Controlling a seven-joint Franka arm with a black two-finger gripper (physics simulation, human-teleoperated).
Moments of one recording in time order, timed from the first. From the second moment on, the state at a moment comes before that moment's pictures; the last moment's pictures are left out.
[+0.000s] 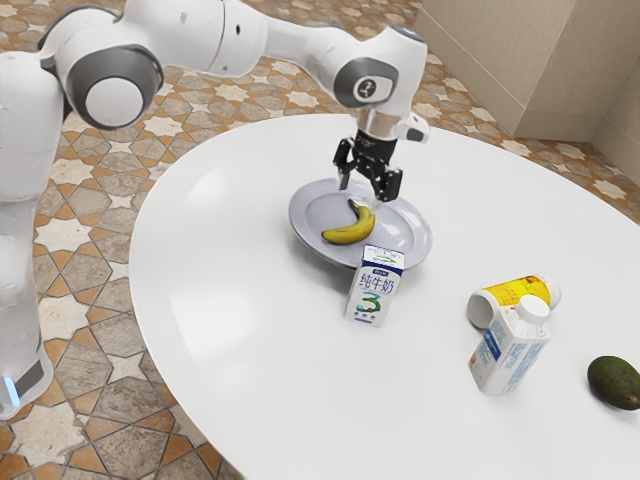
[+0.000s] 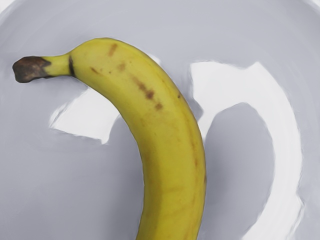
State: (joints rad) arm 0.06 0.23 0.11 -1.56 -0.07 1.78 -0.29
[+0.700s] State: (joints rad) arm 0.04 0.31 0.11 -1.56 -0.12 1.81 -0.31
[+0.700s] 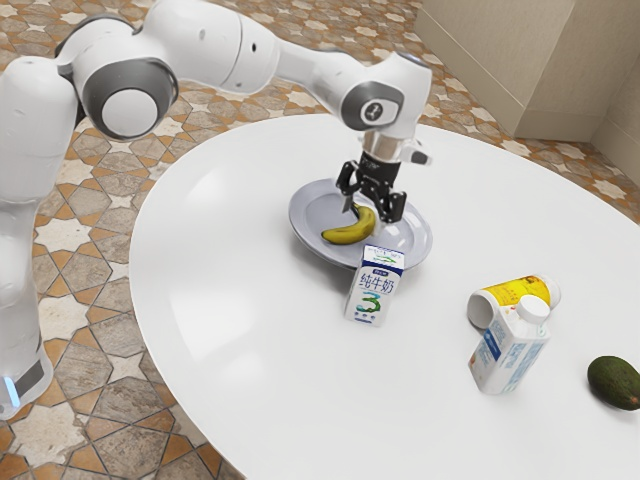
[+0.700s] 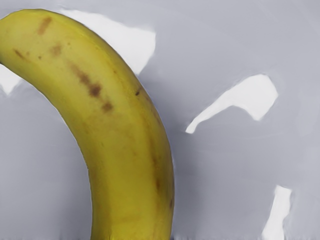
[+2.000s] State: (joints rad) arm 0.06 0.40 0.12 -1.52 -0.15 1.82 -0.32
